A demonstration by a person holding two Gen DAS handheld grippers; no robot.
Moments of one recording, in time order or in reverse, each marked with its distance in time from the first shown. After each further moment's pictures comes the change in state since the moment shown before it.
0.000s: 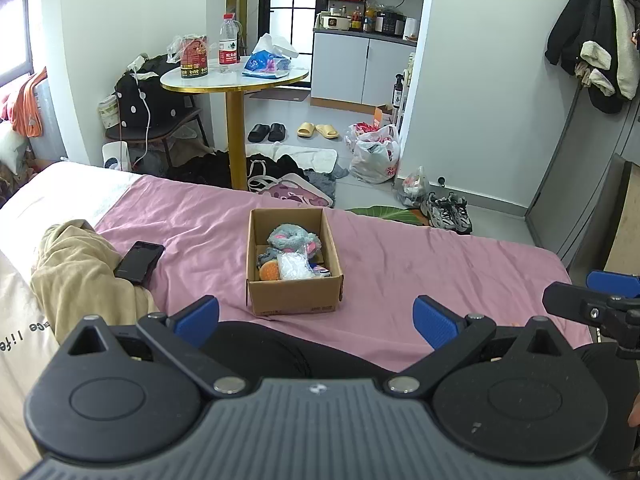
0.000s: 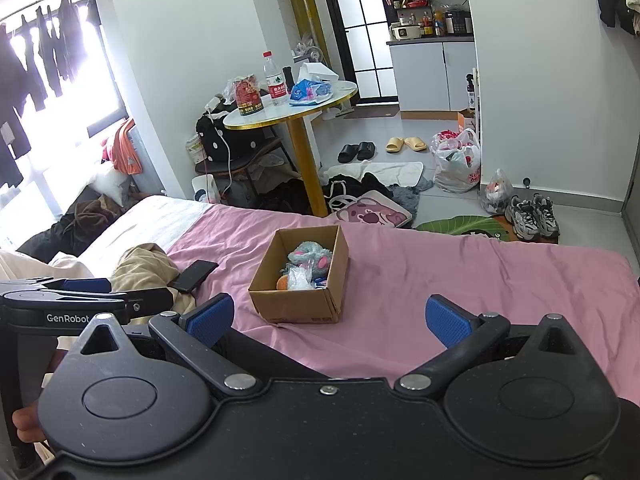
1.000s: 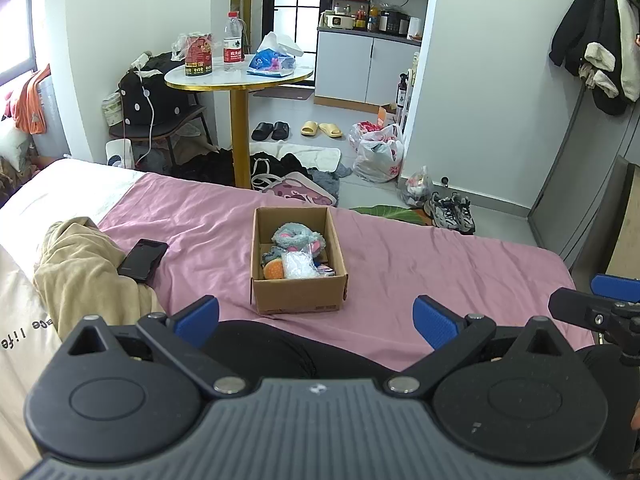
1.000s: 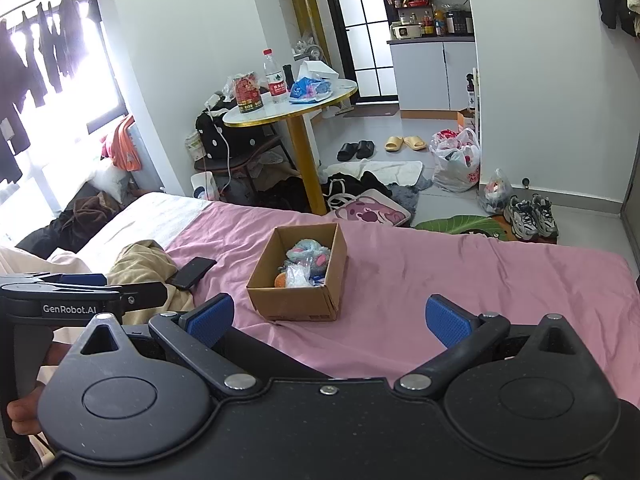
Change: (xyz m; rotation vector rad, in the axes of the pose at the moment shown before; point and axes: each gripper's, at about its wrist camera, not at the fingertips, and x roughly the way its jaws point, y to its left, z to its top) left arm 0.001 0.006 -0.002 -0.010 0.005 0.009; right arm 0.000 -0.001 -0.003 -0.008 0.008 -0.009
